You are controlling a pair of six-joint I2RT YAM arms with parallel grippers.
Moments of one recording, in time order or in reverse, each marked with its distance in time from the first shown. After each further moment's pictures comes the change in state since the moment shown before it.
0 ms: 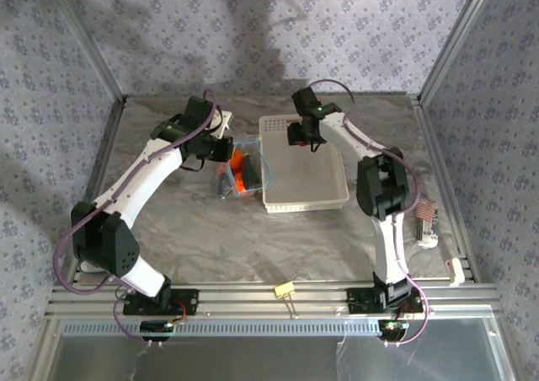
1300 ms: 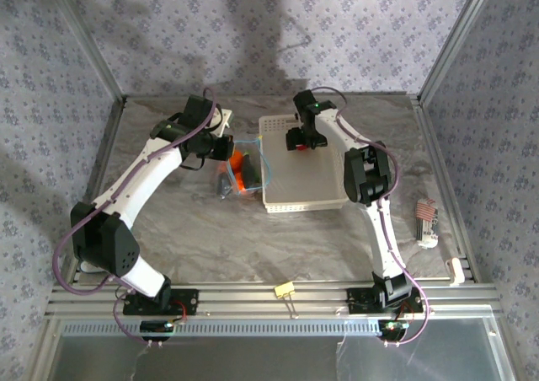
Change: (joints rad) left arm -0.002 0.000 0.015 -0.001 0.000 0.000; right arm -0.063 0.353 0.344 -0.174 -0.109 -0.067
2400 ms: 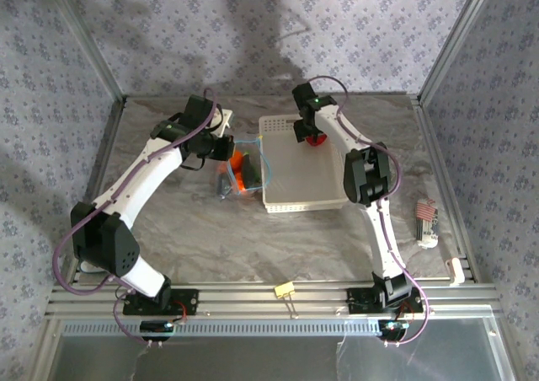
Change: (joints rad) left arm -0.003 0.000 0.000 0.000 0.000 0.000; right arm 0.005 0.000 0.077 -0.013 0.263 -0.117
